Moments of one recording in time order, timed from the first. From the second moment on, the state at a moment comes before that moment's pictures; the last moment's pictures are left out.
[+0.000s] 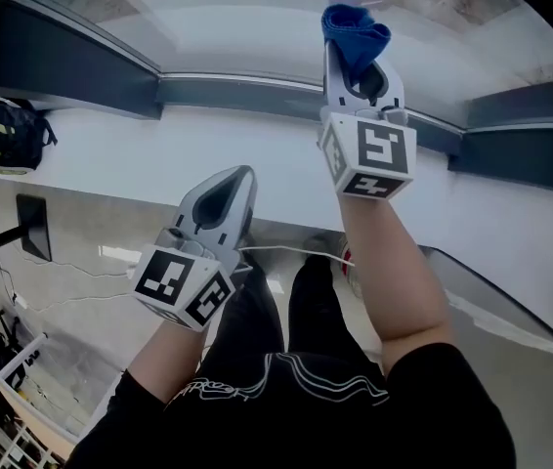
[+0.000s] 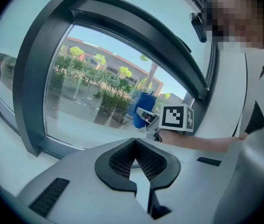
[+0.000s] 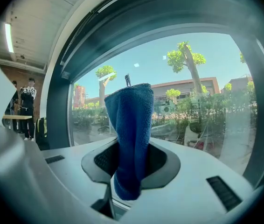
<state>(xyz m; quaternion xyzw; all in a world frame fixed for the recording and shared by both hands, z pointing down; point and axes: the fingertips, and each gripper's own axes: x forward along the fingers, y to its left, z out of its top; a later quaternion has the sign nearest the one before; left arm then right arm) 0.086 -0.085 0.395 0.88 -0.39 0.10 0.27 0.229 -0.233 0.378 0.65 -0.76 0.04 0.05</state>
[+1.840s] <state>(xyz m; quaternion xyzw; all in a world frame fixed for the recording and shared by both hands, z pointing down) 0.364 -0.050 0.420 0.92 -0.25 0.16 0.26 0.598 -0.133 0.396 0.79 -0.62 0.03 0.04</state>
